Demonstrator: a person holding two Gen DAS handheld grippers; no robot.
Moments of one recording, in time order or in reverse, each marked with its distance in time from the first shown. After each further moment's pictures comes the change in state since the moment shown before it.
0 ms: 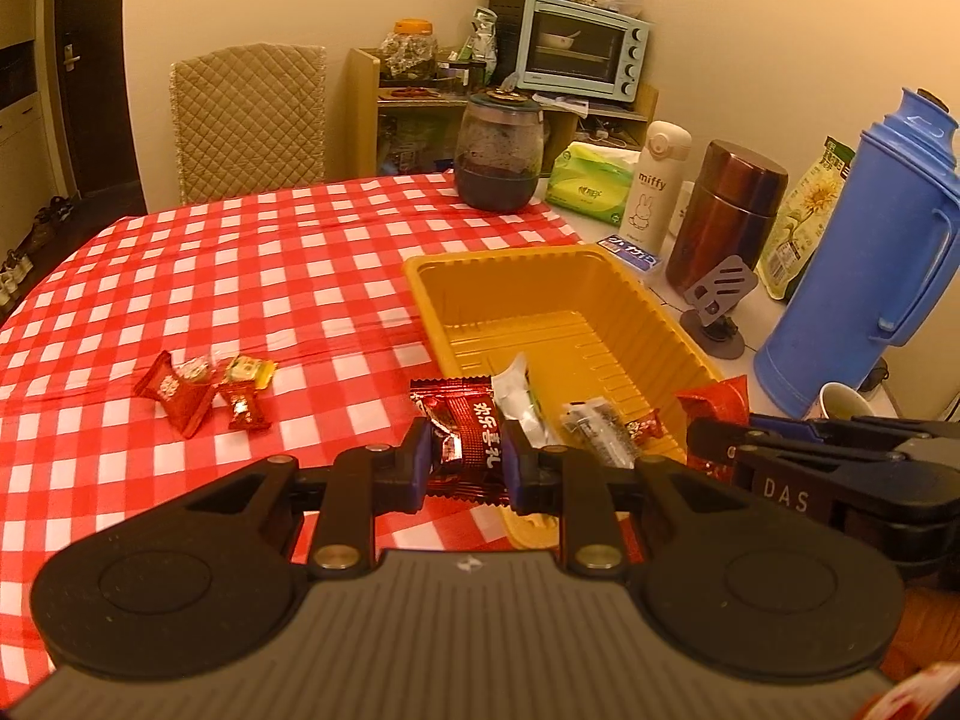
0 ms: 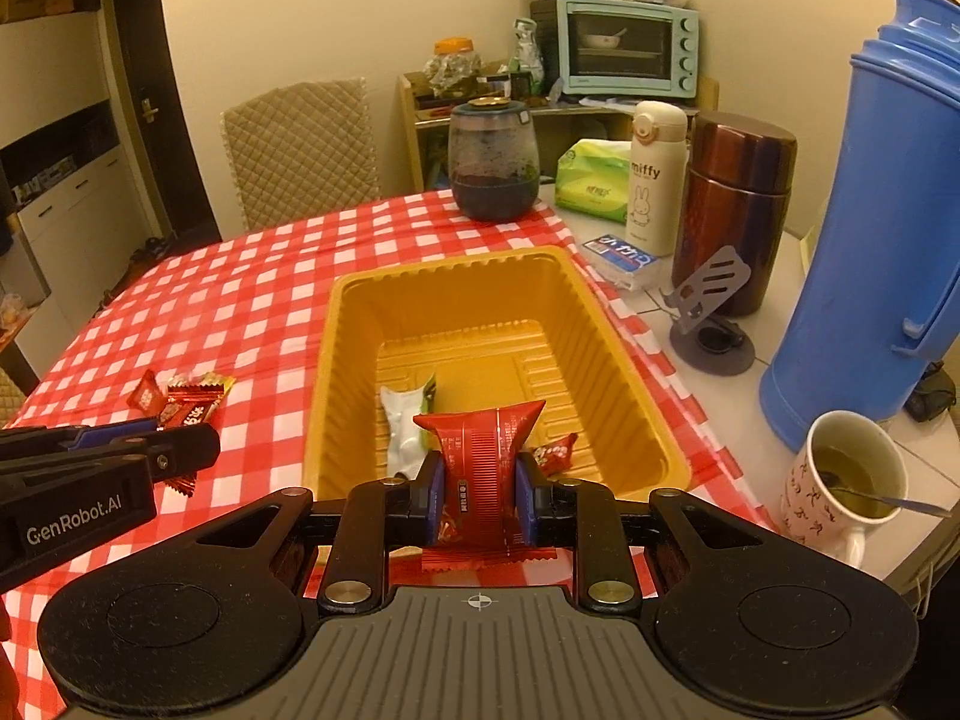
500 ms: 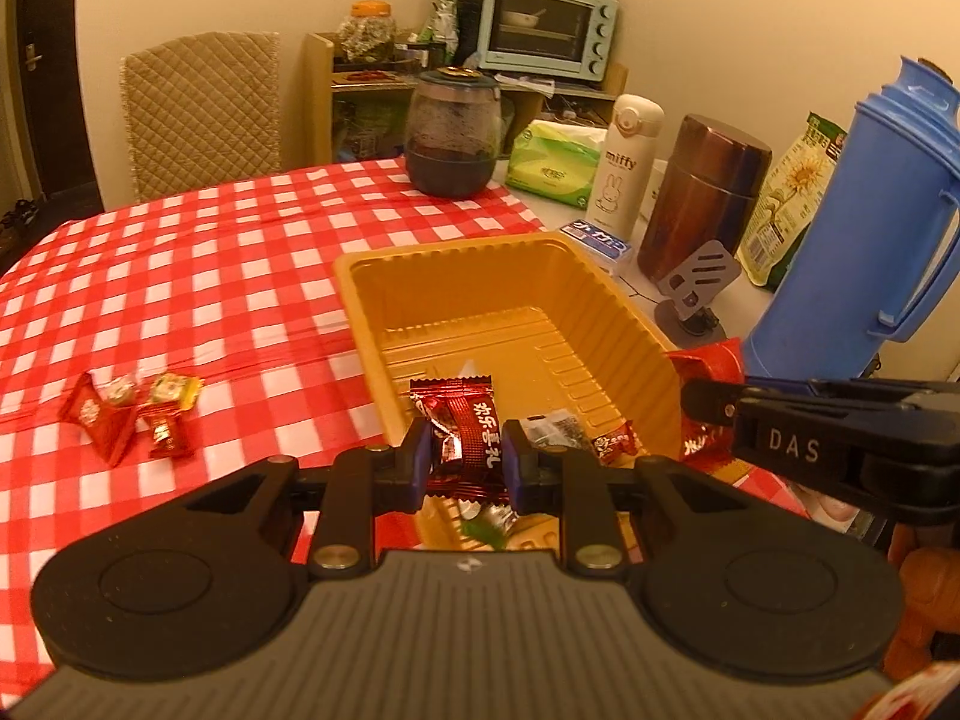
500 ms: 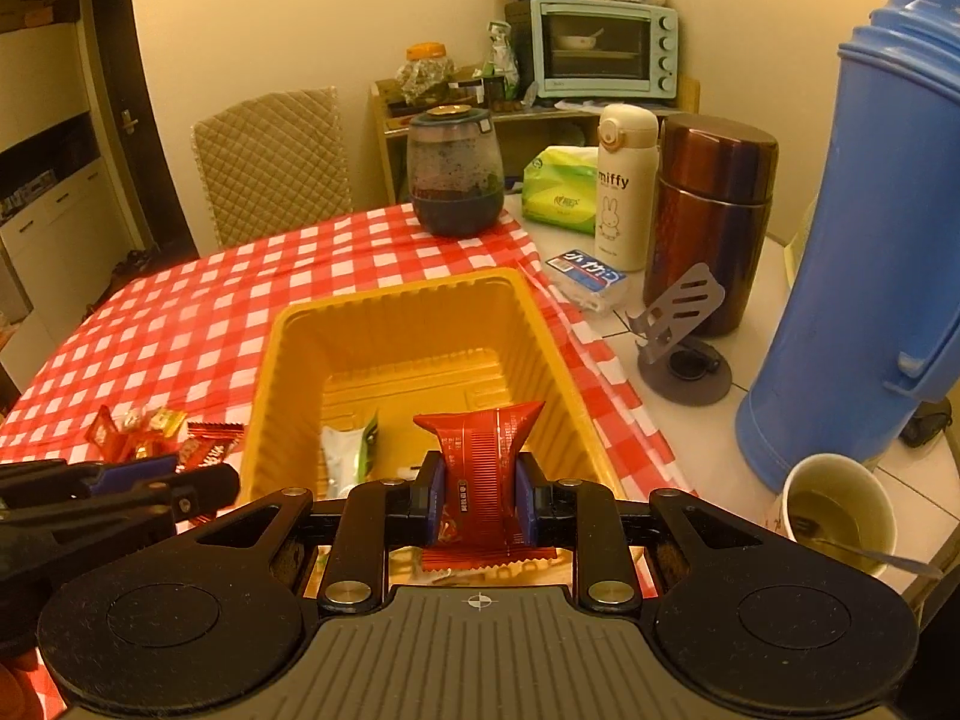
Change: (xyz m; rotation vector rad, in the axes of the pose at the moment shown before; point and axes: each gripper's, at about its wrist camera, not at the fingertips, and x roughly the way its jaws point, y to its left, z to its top) left arm 0.051 -0.024 0.014 0.035 0.034 -0.059; right arm 0.028 -0.034 0.024 0.022 -0.004 -0.021
